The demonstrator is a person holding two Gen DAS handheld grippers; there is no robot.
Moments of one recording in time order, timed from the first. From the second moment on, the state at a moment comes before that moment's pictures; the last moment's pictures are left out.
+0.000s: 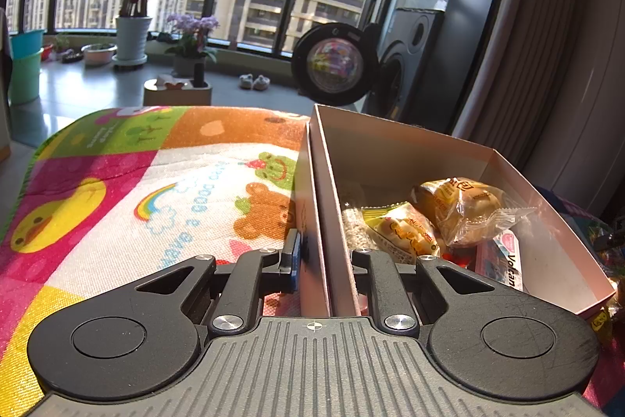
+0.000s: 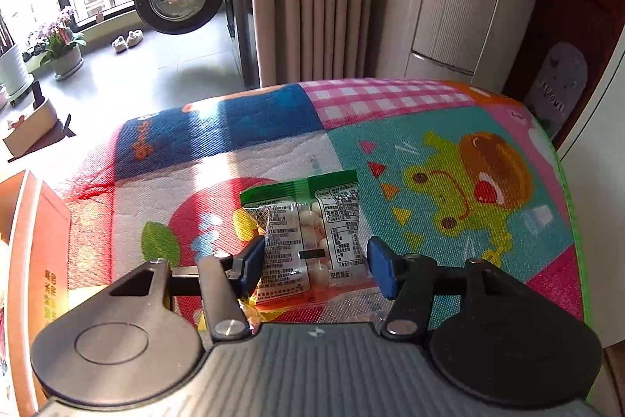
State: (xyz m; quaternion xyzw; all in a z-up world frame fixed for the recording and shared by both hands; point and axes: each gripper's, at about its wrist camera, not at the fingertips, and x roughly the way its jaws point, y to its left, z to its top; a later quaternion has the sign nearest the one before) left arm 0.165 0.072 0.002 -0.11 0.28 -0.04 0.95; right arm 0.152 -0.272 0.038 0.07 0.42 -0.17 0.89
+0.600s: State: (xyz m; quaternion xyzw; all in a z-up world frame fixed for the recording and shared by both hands) left arm 0.165 0.072 0.002 -0.11 0.28 -0.04 0.95; right arm -0.016 -0.164 0.072 0.02 0.44 -0.03 0.90
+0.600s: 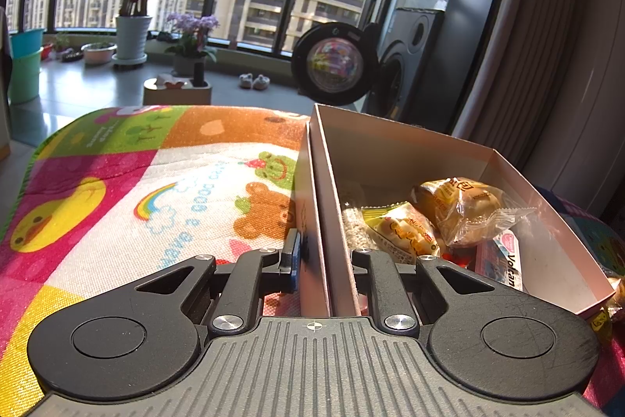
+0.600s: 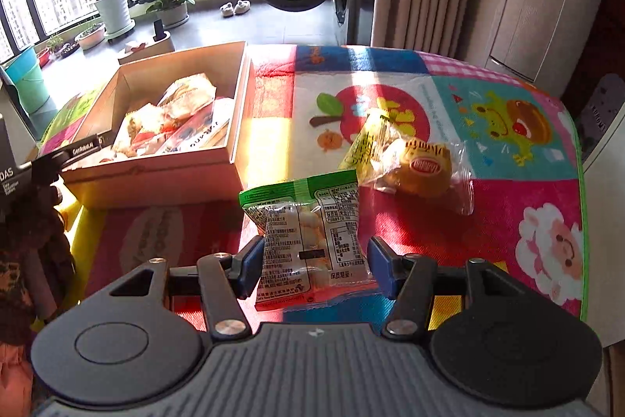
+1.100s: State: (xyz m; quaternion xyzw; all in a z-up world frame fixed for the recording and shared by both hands) left arm 0.165 0.072 0.001 -0.11 0.28 -0.04 0.95; right arm -0.058 -0.155 0.020 0.03 0.48 -0.03 0.88
